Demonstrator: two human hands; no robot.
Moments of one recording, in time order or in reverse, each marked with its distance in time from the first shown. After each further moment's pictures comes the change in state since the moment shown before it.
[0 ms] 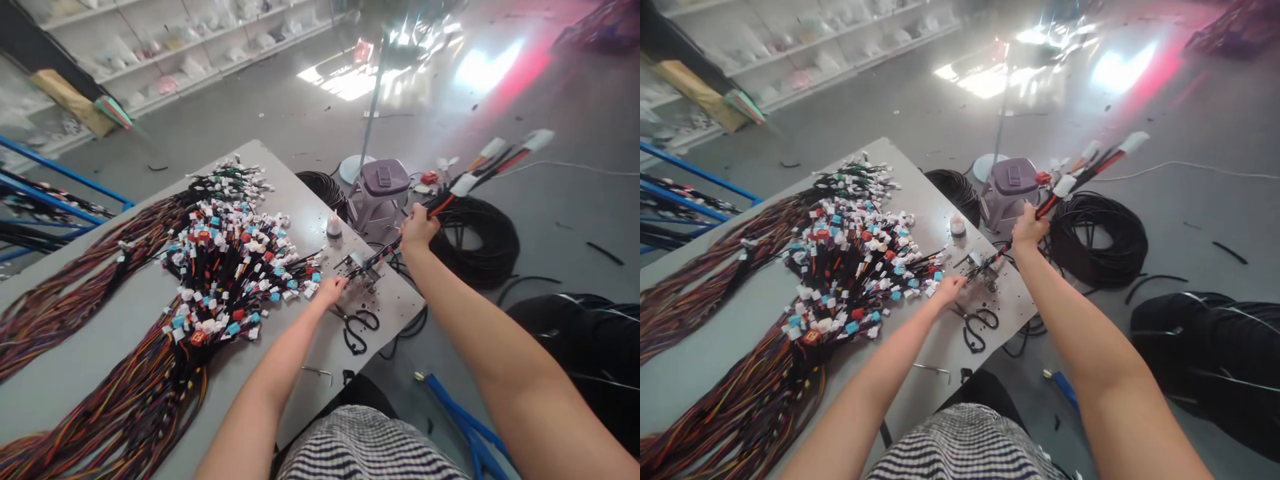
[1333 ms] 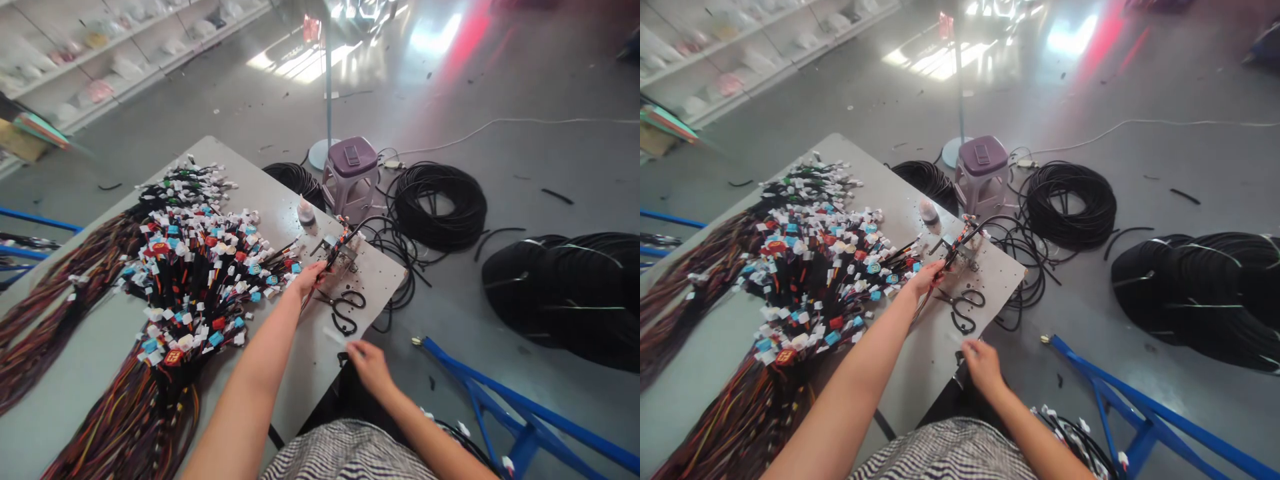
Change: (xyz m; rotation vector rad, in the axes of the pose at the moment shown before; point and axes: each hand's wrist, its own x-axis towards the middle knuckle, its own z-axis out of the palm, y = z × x) left_hand 0.010 -0.007 -0.002 -0.607 -0.311 -0.209; right_hand -0.262 0.178 -0.207 -0.669 -0.543 0.099
